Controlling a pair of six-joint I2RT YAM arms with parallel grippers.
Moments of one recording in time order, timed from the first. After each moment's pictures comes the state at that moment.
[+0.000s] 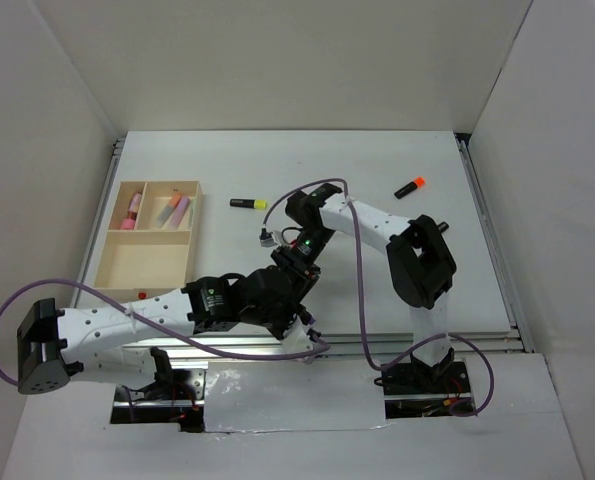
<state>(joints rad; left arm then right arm) -1.18 1.21 0.92 -0.50 0.17 1.04 0.71 1.98 1.58 -1.30 -0.99 -0.22</state>
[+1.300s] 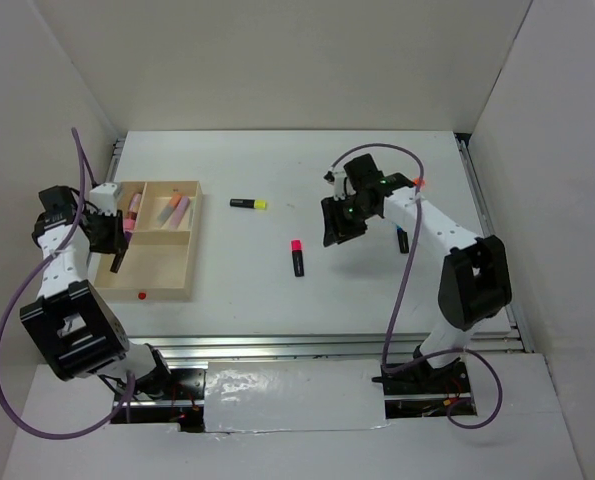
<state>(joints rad) 0.54 1.41 1.09 -0.71 0.42 0.54 0.40 1.65 1.36 -0.80 -0.37 0.10</state>
